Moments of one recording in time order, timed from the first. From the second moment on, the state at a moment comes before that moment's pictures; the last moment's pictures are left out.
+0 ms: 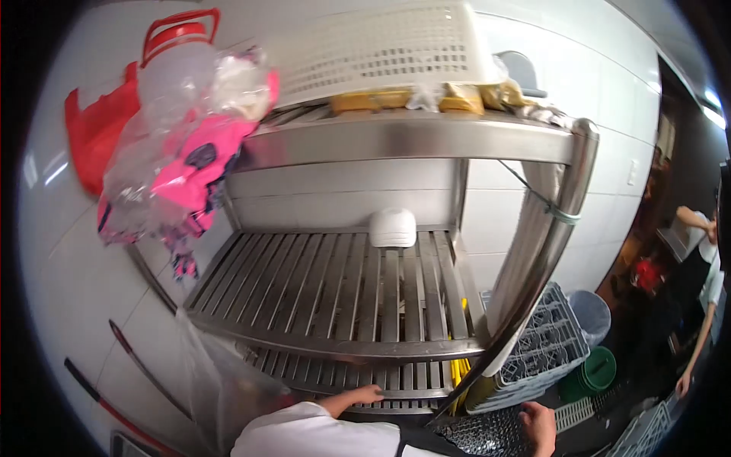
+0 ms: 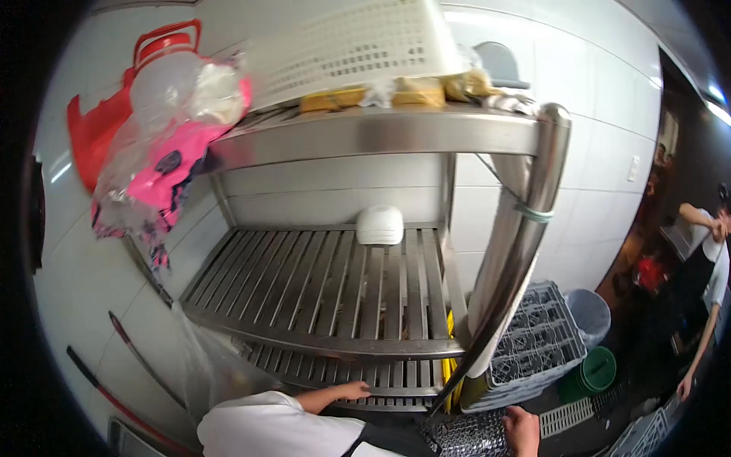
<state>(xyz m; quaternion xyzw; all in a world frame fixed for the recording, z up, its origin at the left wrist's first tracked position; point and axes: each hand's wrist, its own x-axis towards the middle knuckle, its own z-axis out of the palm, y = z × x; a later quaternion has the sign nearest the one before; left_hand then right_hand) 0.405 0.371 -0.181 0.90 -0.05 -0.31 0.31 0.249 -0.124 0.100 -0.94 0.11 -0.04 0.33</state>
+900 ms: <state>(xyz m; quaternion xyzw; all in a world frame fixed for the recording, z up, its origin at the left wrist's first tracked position) 0.396 0.464 0.585 0.81 0.03 0.59 -0.02 0.280 -0.133 0.137 -0.92 0.05 0.10 0.37</state>
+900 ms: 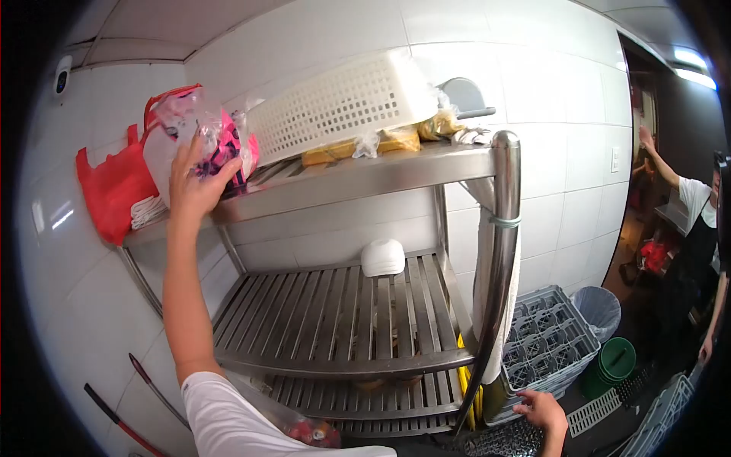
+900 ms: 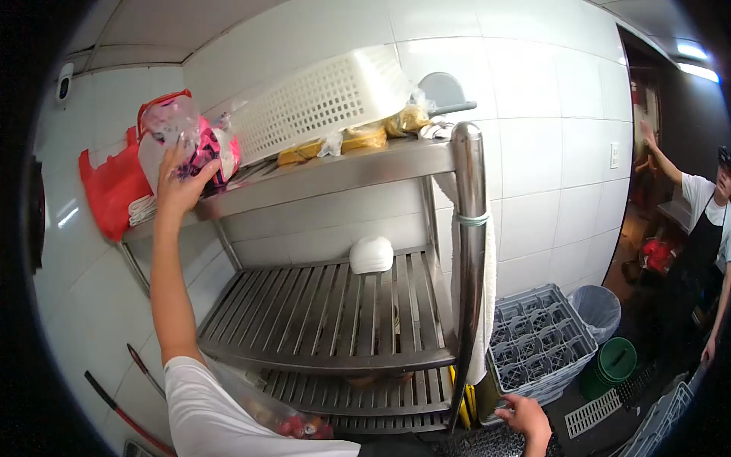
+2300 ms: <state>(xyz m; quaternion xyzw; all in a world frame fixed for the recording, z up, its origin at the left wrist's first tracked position) 0.480 0.543 0.660 0.94 0.13 0.32 -0.03 0.419 0.270 0.626 -0.76 -0.58 -0.27 0.10</state>
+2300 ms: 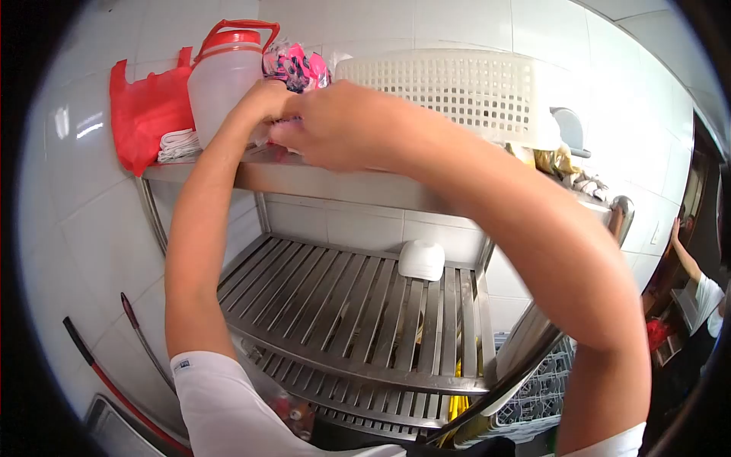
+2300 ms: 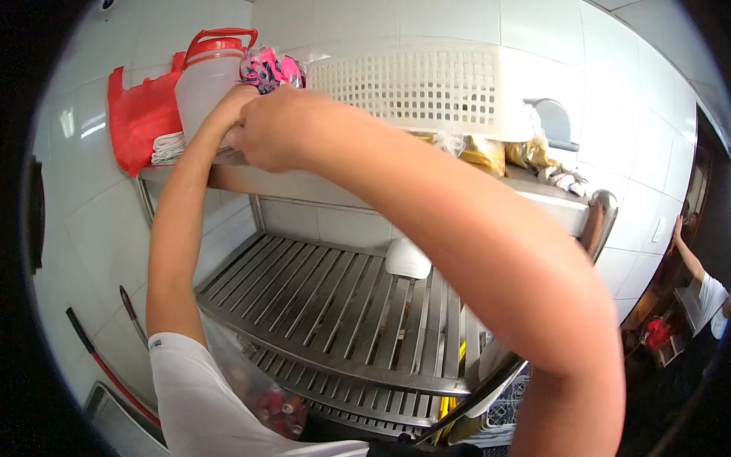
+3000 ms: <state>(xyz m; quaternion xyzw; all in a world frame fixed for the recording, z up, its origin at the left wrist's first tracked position) 0.342 0.451 0.456 0.58 -0.14 0.78 0.19 0.346 -0.242 0.525 -0.57 -0.09 -0.67 0.47</state>
